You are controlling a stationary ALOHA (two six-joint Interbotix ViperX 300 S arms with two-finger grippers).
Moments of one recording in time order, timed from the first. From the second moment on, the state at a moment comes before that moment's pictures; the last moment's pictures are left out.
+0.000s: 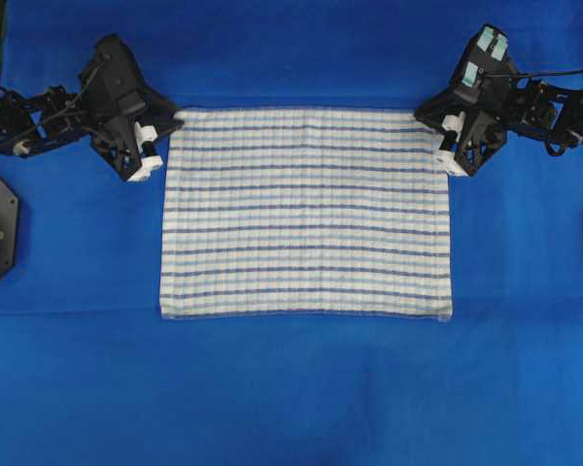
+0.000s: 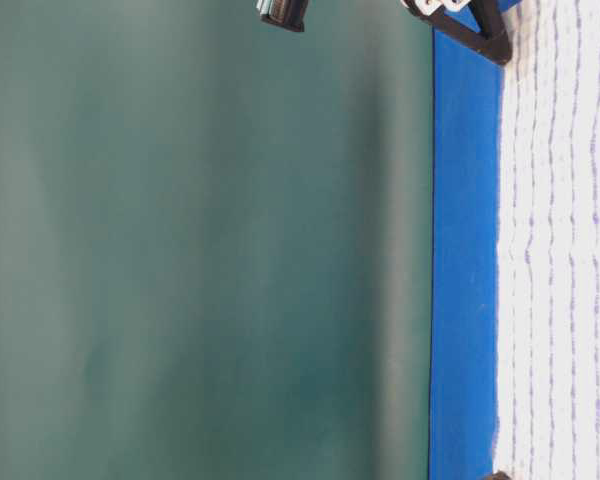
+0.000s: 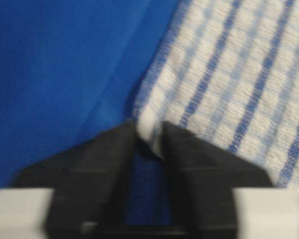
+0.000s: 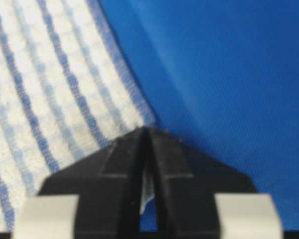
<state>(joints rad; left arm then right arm) 0.52 0.04 1.16 -0.02 -0.60 0.14 -0.52 0.07 1.05 0.00 -0.38 -0.01</state>
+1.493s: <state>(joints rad) 0.72 -0.38 0.92 -0.02 -0.34 0.23 -0.78 -0.19 0.72 -0.02 -0.03 -0.17</state>
